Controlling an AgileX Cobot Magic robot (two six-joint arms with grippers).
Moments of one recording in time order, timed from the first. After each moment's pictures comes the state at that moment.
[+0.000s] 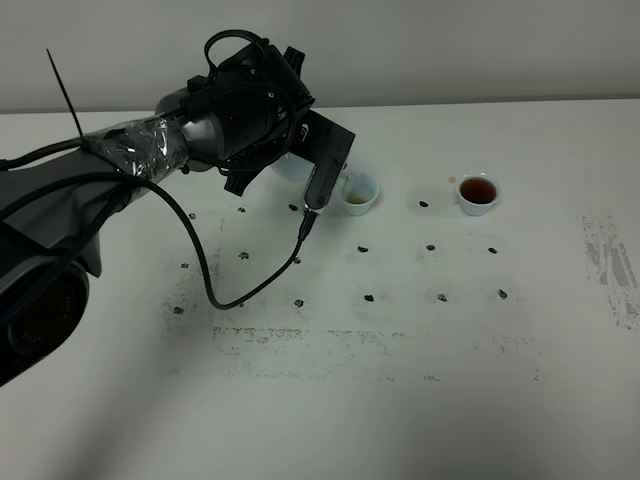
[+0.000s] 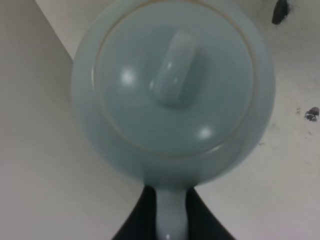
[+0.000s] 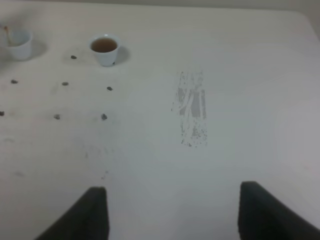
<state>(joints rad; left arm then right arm) -0.57 2.29 -1.92 0.59 0.74 1.12 -0.07 -0.01 -0.49 0.03 1.07 -0.07</state>
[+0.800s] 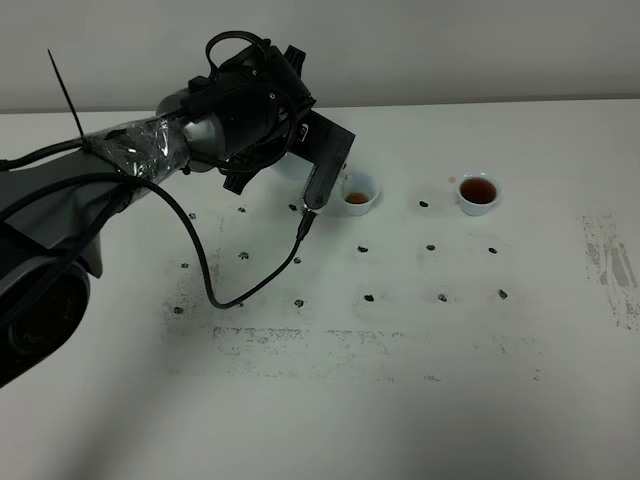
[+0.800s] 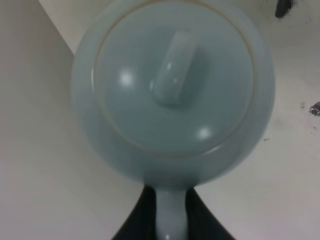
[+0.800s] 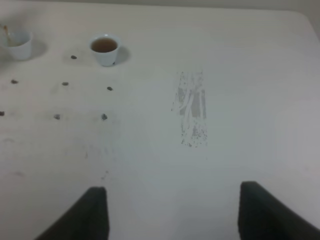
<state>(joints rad) -0.57 2.29 -1.92 0.61 0.74 1.12 -0.07 -0.01 -0.49 0.03 1.07 -0.07</state>
